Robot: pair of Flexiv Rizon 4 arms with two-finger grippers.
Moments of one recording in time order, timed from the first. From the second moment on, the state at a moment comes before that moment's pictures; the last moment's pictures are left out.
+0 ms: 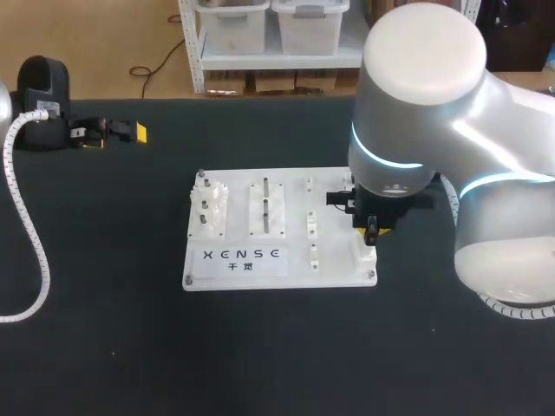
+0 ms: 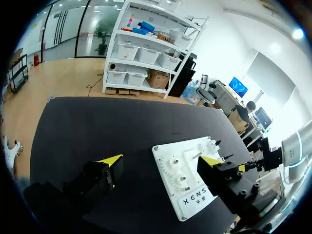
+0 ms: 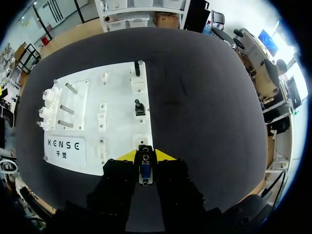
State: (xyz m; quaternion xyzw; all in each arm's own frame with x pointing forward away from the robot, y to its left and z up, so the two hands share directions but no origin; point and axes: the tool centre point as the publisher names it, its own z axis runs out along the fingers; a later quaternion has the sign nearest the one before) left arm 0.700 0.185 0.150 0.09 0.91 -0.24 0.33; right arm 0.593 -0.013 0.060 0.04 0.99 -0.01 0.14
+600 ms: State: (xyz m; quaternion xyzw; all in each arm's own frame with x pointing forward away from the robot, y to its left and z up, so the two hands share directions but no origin) left arm 0.700 0.185 0.150 0.09 0.91 -0.24 0.33; right arm 0.601 -0.013 0.068 0.04 0.99 0.00 0.14
